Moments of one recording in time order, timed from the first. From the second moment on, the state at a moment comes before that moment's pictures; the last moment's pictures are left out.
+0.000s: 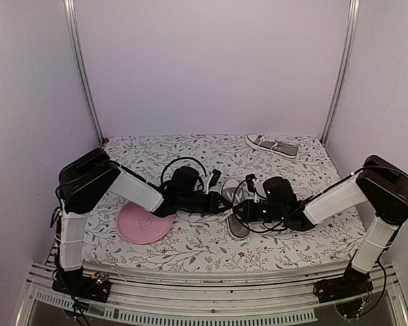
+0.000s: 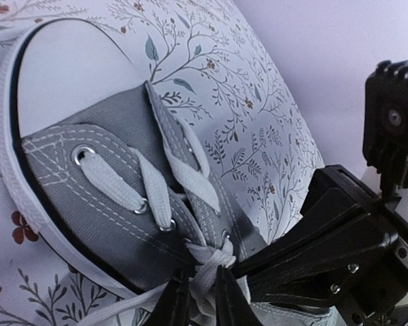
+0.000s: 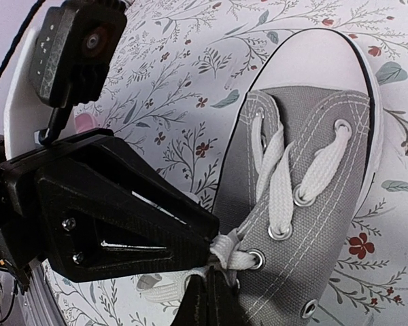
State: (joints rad) left arm -0.84 2.14 1.11 0.56 0.44 -0.69; right arm 0.80 1.74 0.65 0.54 -0.12 0.63
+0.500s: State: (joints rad) left arm -0.85 2.08 1.11 0.50 0.39 -0.66; right arm 0.80 1.68 0.62 0.52 -0.11 0.62
